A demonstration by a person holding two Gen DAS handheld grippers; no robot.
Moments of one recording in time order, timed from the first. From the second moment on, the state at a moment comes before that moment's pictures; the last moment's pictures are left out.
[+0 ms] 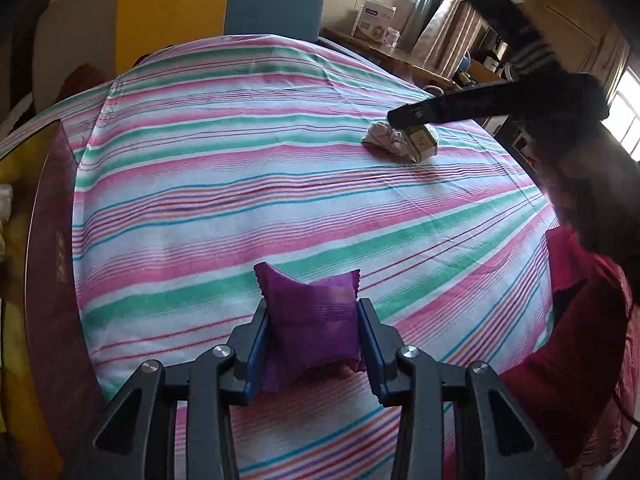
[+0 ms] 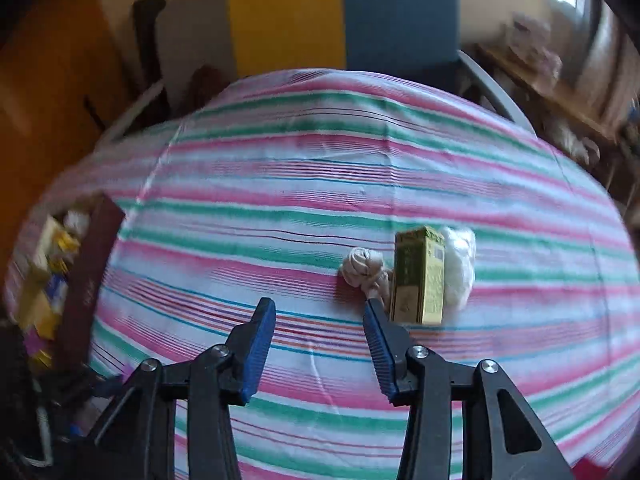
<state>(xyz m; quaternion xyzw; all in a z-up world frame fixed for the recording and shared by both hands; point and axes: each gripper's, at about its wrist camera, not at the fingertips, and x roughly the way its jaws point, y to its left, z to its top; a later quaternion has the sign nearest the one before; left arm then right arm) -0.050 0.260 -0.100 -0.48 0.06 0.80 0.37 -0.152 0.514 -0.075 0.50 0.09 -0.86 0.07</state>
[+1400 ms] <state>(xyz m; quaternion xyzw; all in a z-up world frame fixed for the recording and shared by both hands) -0.064 0.052 -0.013 -0.43 -0.09 0.87 0.24 -0.134 0.455 -0.136 0.53 0.10 -0.83 0.12</state>
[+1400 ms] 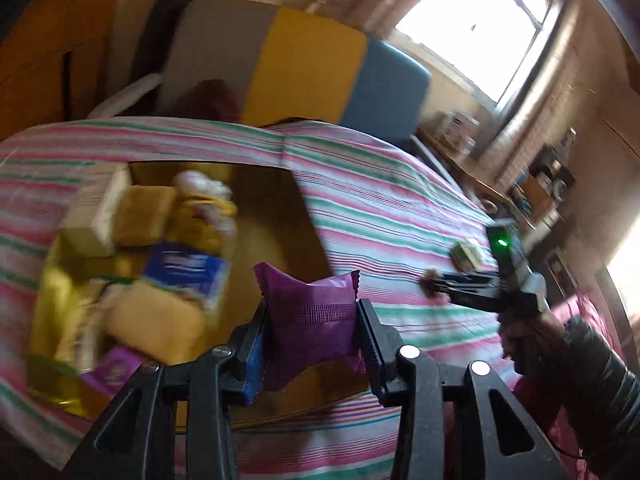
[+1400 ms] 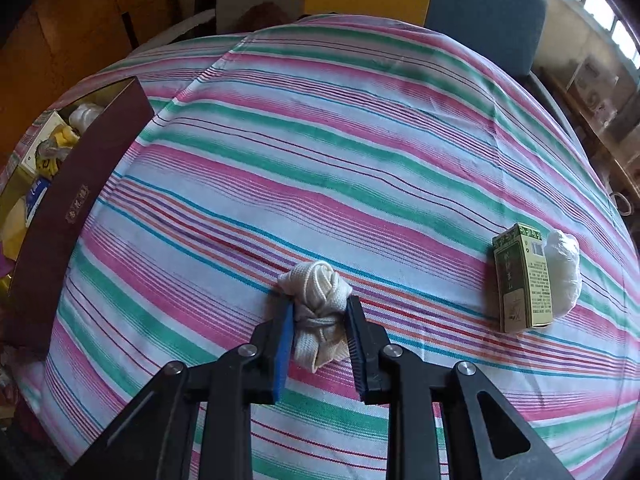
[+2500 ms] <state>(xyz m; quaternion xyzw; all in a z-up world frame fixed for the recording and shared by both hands) -0.052 0.030 -0.025 -0.41 0.01 0.91 0.11 -0.136 0.450 -0.139 0.53 0.12 -0.83 0.11</state>
